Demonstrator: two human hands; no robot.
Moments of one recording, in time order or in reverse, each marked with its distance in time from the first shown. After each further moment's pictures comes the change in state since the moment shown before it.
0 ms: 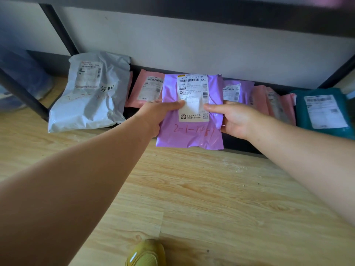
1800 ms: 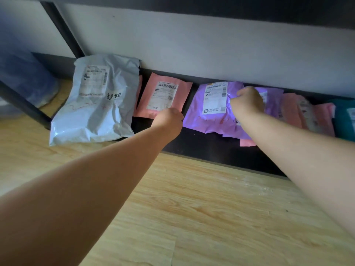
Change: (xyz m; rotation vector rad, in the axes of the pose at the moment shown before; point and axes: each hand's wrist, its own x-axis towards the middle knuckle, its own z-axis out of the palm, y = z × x) left_hand 0.051 0.009 -0.007 1.016 0.245 0.214; right_hand 0.120 -0.016 0.002 -0.737 0.703 -0.165
